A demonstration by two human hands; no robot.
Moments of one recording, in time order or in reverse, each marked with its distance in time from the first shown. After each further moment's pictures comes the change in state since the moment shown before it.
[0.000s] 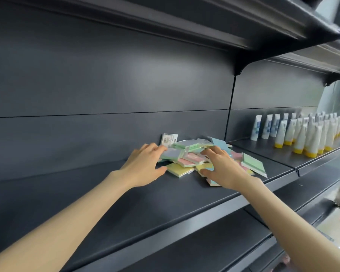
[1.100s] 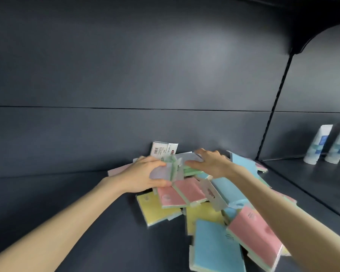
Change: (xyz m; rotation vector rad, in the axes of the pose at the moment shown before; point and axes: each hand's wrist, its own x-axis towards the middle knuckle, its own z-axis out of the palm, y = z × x) left_hand 0.175 -0.037 0.124 -0.239 -0.242 -0.295; right_hand 0.249 0.126 0.088 0.122 -0.325 -0.025
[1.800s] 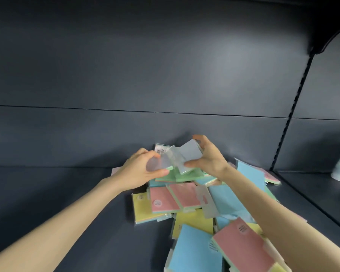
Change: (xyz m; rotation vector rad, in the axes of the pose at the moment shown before) left_hand -0.003 0.022 0.003 -0.116 0.318 -0.202; right_hand 0.018 0.006 -0.004 0.692 0.104 -0.310
